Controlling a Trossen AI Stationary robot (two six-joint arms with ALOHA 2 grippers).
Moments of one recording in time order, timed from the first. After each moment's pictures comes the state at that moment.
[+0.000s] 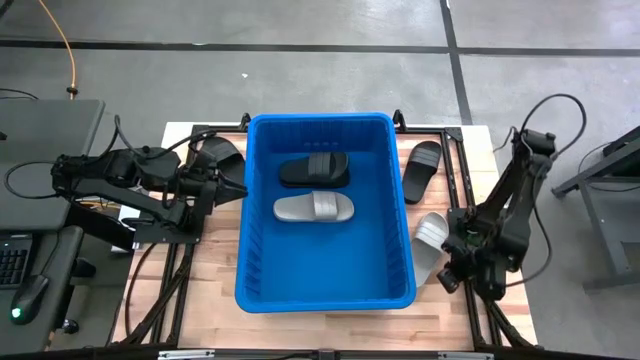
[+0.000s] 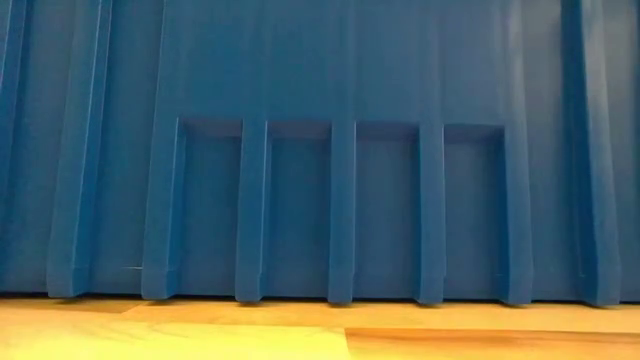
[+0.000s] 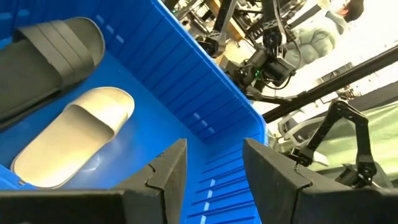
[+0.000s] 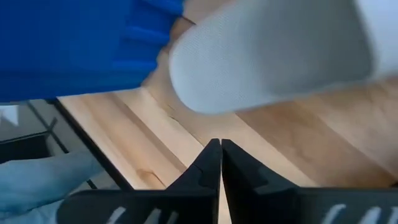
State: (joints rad) left arm -0.05 0.74 1.06 -0.70 -0.17 -0.90; right arm 1.18 0.98 0.62 -0.82 0.37 2.06
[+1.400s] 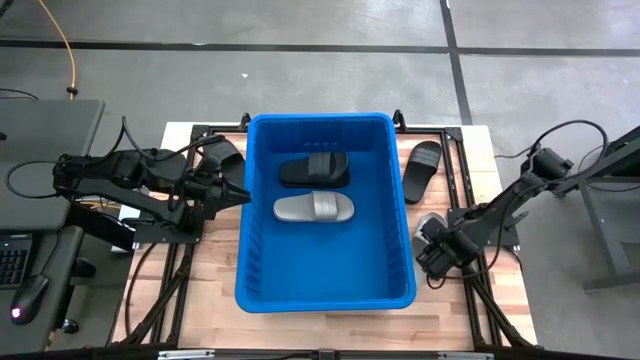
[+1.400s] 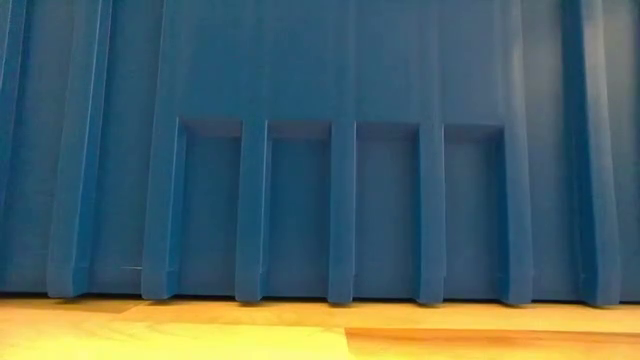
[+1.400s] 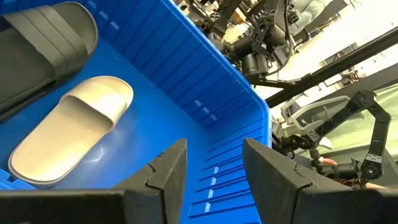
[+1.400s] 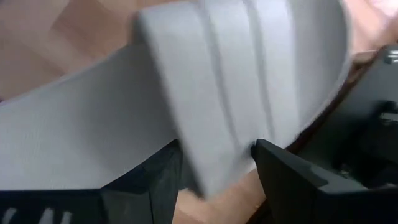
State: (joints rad) left arm -0.05 0.77 1.06 -0.71 -0.12 -0.87; right arm 0.70 1.25 0.68 -1.14 0.14 1.58
